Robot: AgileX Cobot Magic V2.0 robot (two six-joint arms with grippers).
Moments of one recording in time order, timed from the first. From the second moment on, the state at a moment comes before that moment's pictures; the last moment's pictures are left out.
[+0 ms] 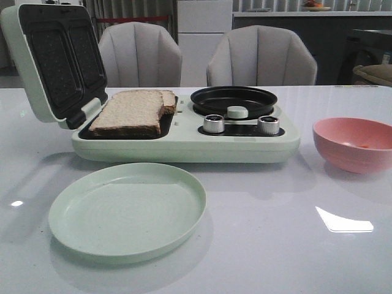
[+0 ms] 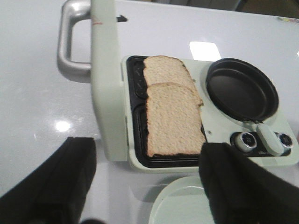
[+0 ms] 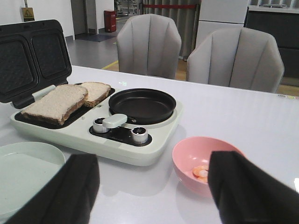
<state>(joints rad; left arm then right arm) -0.09 1.16 -1.17 -0.32 0.69 0.07 0.32 0.12 -0.21 0.01 0.19 0.01</state>
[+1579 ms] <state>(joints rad) 0.31 1.91 -1.42 -1.53 1.08 0.82 0.32 0.12 -0.21 0.01 0.19 0.01</state>
